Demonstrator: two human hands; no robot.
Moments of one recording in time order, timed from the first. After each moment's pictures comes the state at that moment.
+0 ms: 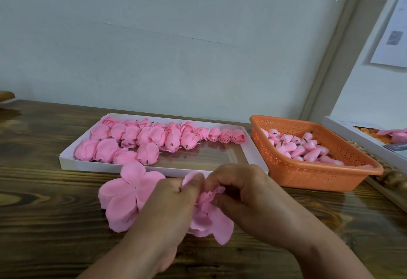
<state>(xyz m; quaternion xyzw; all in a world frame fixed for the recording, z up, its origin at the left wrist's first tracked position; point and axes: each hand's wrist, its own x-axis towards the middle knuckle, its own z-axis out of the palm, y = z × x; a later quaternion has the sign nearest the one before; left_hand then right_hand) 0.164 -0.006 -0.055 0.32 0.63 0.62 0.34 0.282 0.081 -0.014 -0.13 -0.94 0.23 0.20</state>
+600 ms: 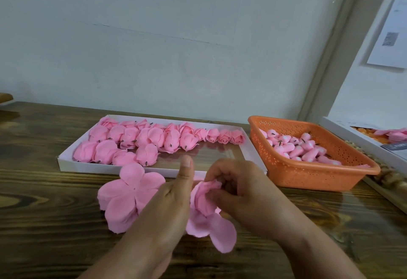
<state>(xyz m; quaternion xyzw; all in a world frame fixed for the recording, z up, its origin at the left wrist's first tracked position) 0.163 -0.015 -0.051 0.38 0.62 0.58 0.38 0.276 0.085 -0.021 -0.18 -0.90 0.35 0.21</state>
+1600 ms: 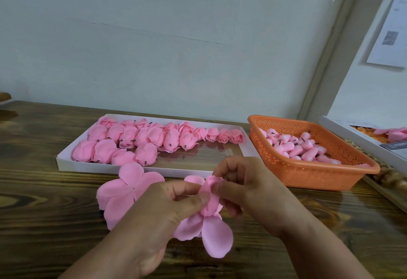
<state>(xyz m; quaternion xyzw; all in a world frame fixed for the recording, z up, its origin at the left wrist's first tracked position) 0.153 -0.018 -0.055 0.33 0.58 0.60 0.45 0.279 0.095 -0.023 -0.19 -0.82 0.49 0.20</state>
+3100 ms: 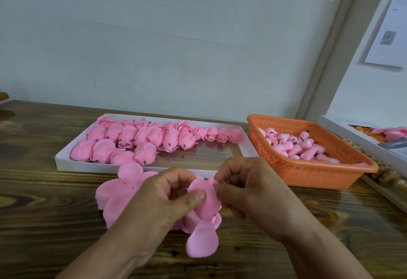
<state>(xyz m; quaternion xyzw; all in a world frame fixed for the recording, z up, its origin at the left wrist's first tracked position) 0.144 -0.018 -0.063 0.41 0.56 0.63 0.34 0.282 0.084 -0.017 -0.20 -0.84 0.45 0.23</state>
